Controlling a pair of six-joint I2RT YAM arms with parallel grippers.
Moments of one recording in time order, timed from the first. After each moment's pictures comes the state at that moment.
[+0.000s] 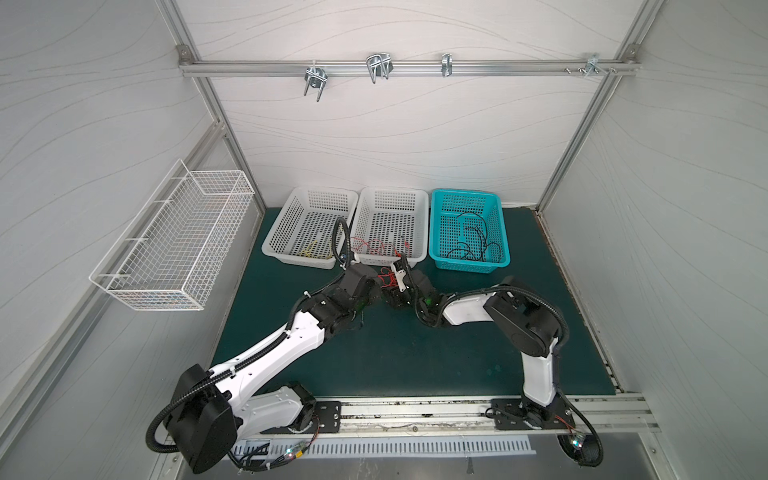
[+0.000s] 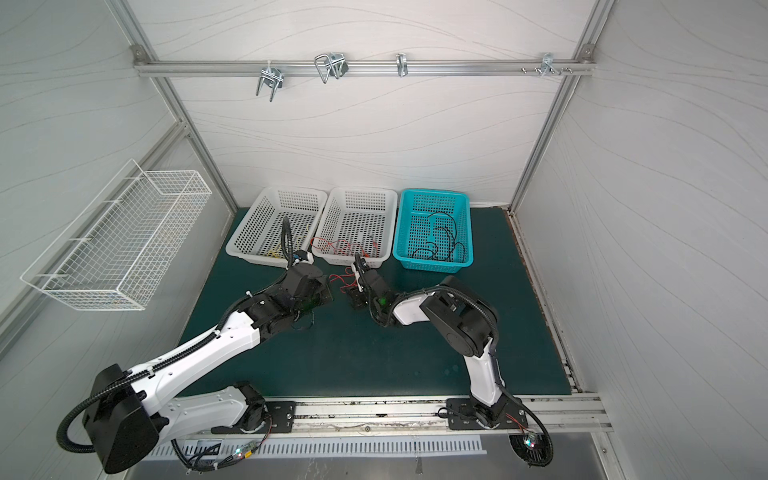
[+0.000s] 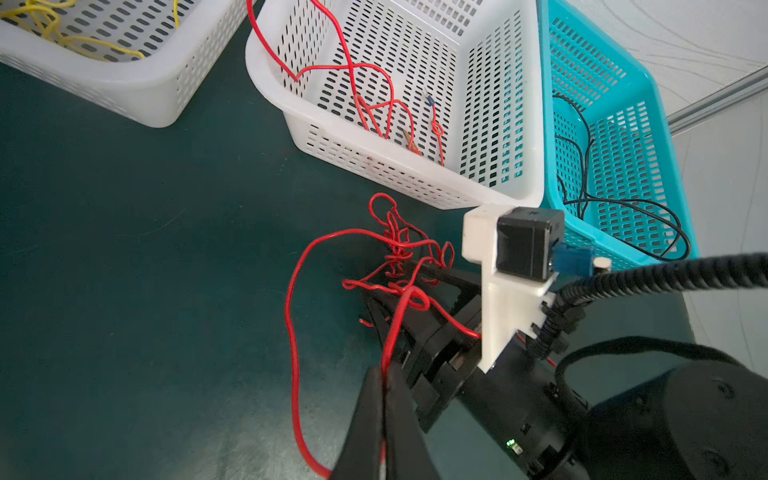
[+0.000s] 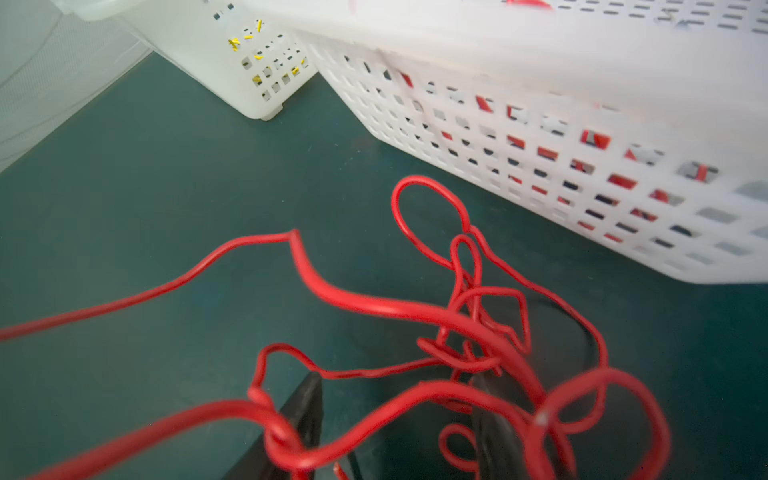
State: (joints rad) left arm -0.66 1.14 0.82 -0.42 -0.30 -0.82; right arm 0.89 1.98 0.96 0.46 0.07 0.33
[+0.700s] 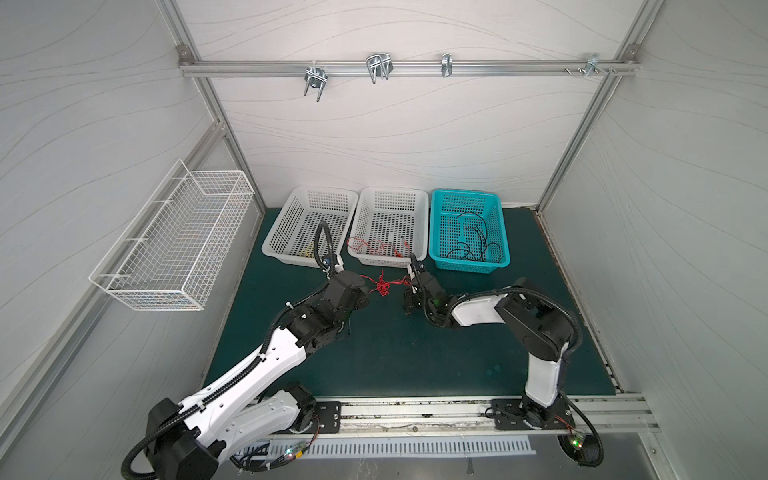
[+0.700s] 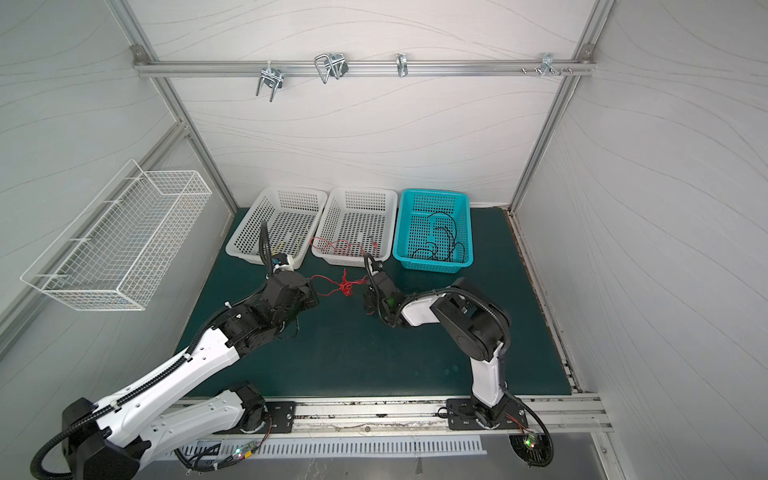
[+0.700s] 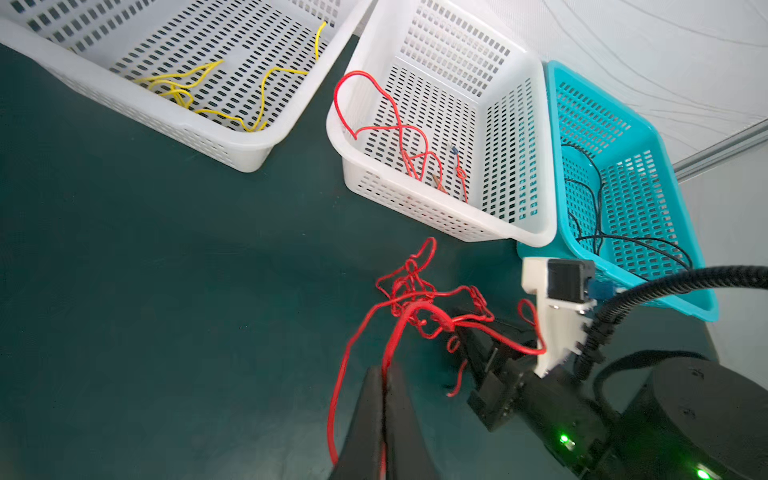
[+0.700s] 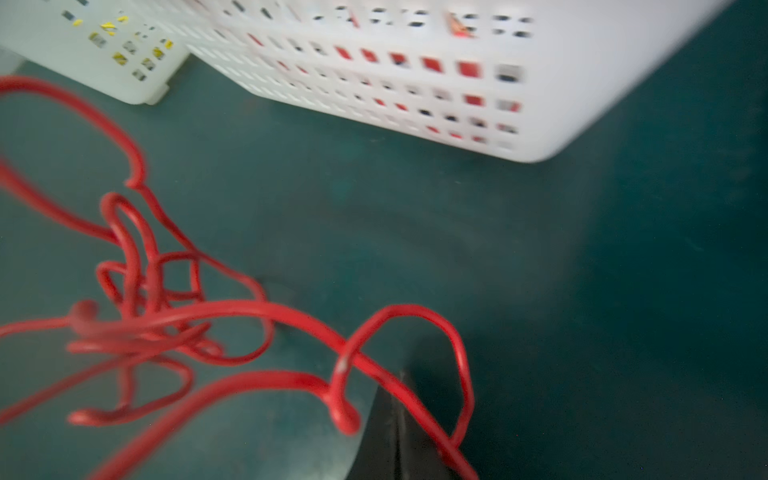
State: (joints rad) left arm -0.66 0.96 0.80 -0.54 -0.45 -0.79; right arm 0.85 1.88 0.86 0.32 0.16 0.46
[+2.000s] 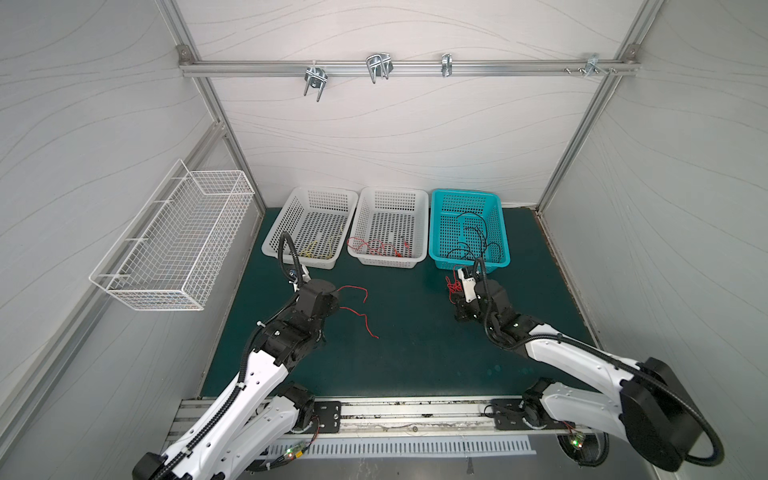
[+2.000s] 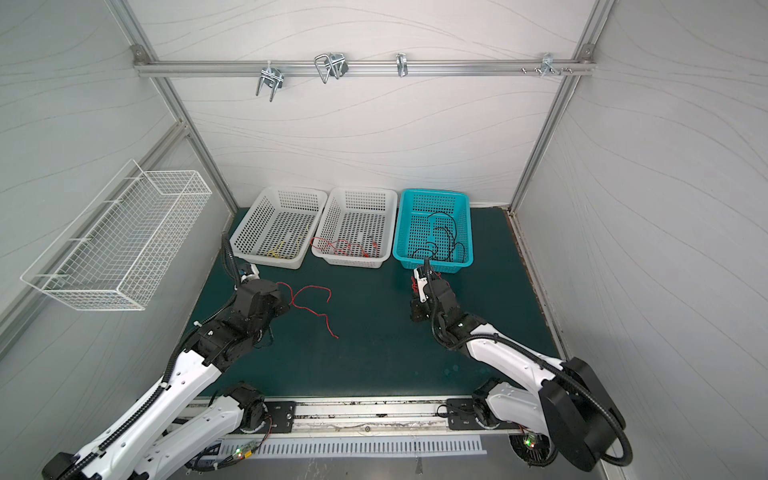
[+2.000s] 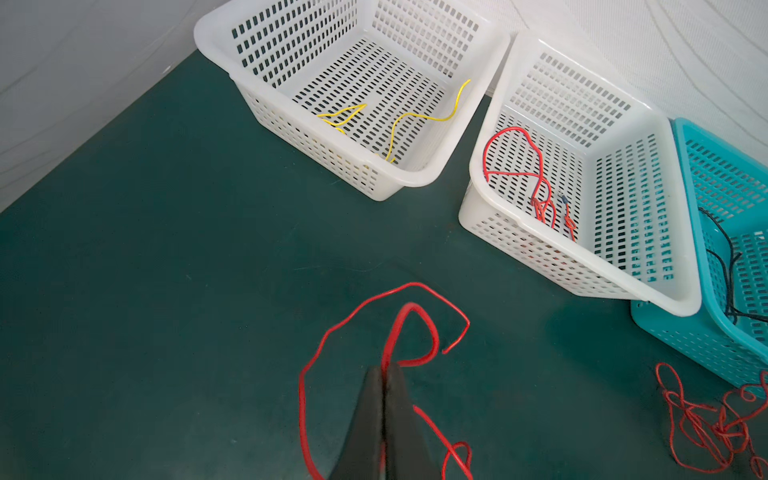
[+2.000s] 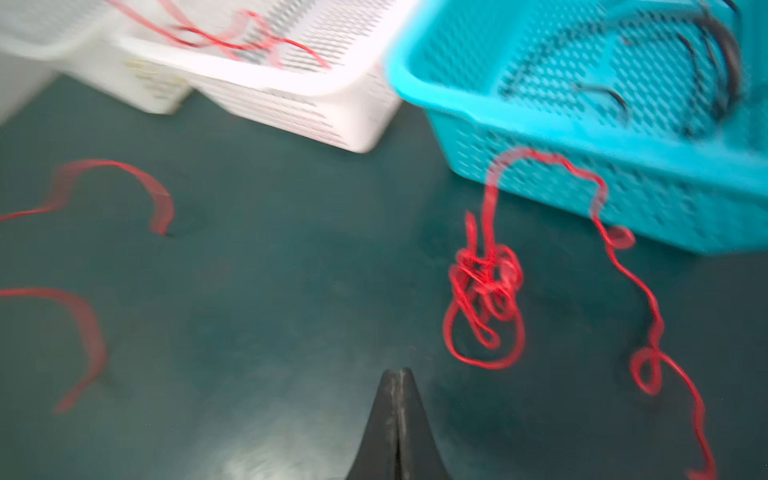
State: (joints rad) left arm -0.46 0.77 0.70 -0.64 -0.49 -0.73; right arm 0.67 1.10 0.51 0.01 0.03 0.22
